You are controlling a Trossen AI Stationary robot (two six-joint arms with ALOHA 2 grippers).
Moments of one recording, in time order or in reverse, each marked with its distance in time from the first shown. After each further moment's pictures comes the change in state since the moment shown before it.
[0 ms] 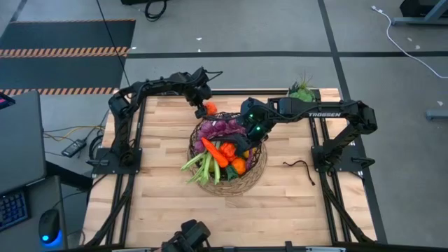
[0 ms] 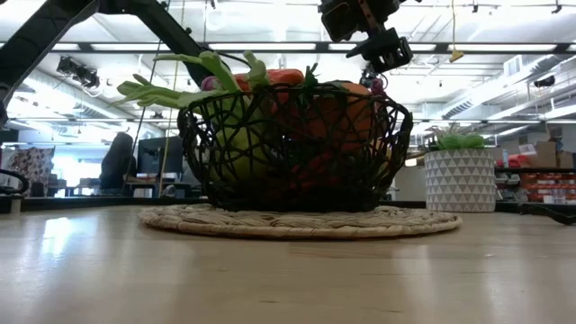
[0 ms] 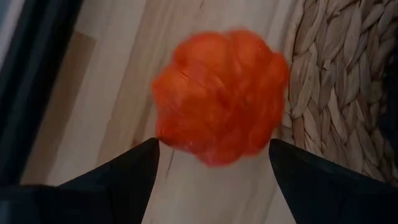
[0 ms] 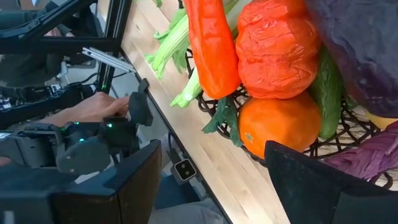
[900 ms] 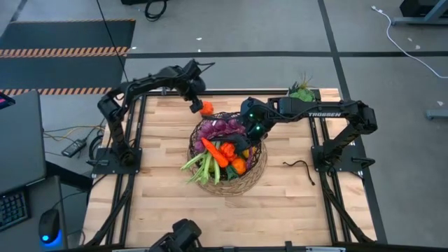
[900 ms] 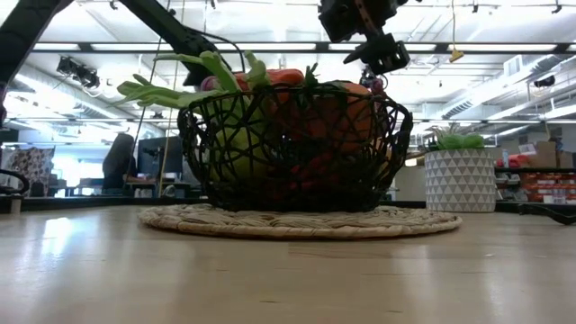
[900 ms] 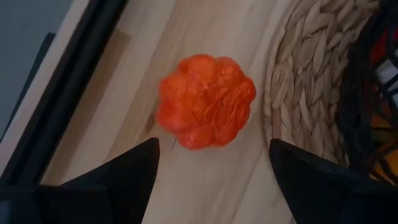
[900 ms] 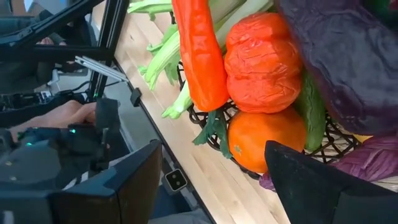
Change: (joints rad) left arm 0.044 -0.121 0.001 -0.086 0.033 -0.062; right arm -0.006 0.000 0.000 0.000 0.048 -0.026
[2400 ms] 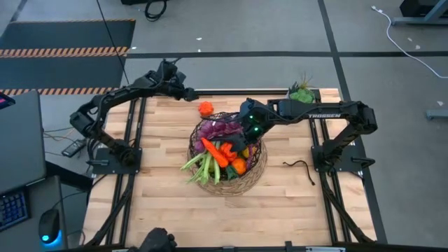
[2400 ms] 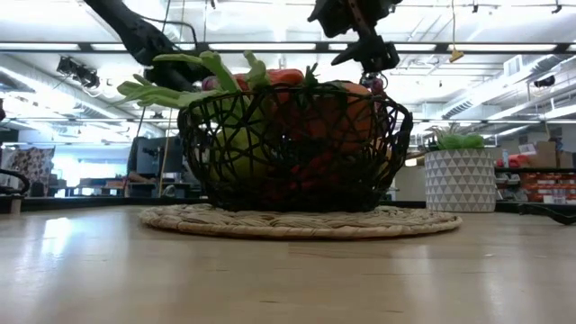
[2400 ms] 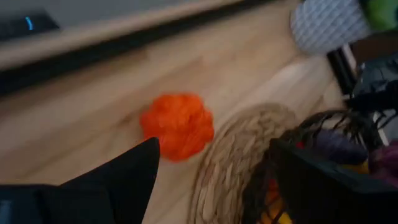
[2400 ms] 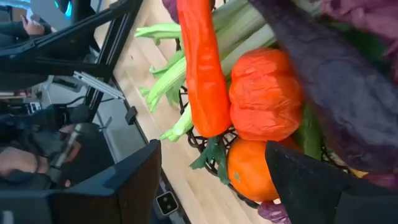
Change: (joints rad) left arm 0.122 -0.335 -0.397 0.456 0.197 -0.671; right arm 0.024 0.001 0.000 0.062 0.106 -0.024
